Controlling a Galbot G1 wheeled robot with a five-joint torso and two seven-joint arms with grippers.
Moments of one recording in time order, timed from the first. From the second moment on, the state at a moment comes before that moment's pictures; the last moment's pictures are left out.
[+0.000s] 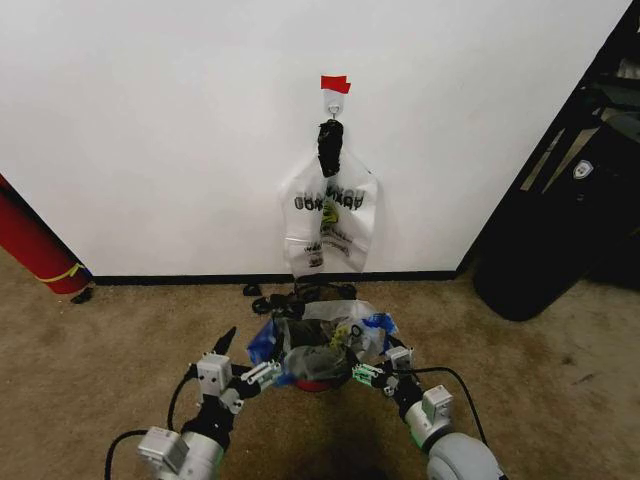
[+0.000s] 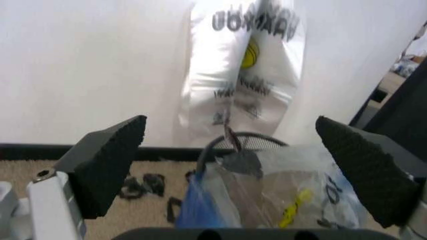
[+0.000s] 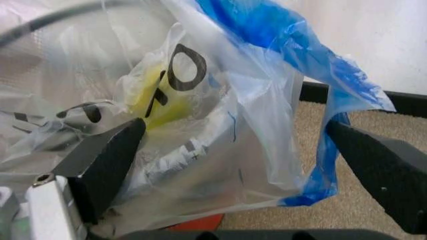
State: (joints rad) left arm 1.73 -0.91 -0.28 -2.40 -0.51 -0.10 -0.34; right arm -1.46 1.16 0.20 1.95 0.30 -0.09 0.06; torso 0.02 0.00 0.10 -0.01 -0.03
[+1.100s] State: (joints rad) left arm 0.67 -0.61 0.16 -1.86 -0.95 0.23 0.02; right arm -1.81 1.11 0.69 2.19 0.56 0.20 -0.15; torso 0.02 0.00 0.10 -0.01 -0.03
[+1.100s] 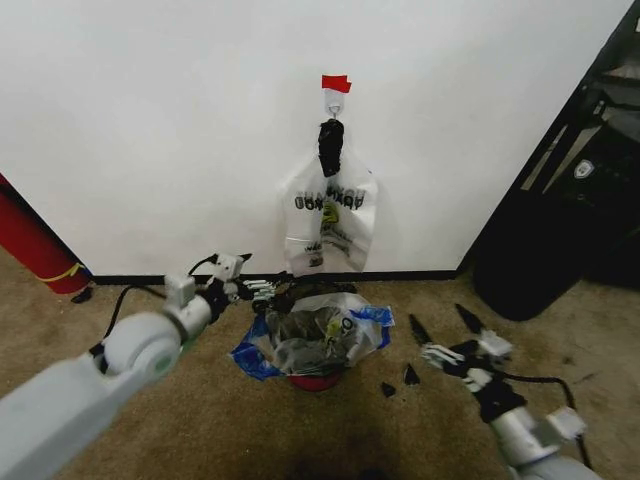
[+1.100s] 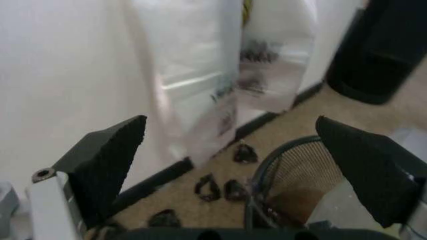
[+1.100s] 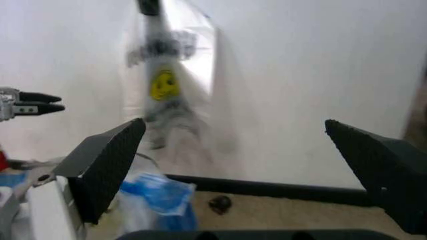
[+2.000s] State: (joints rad) left arm 0.36 -0.72 0.50 -1.56 -0.92 0.33 0.29; right arm -1.82 1.10 0.77 2.27 0.63 0.17 -0.11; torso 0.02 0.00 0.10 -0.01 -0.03
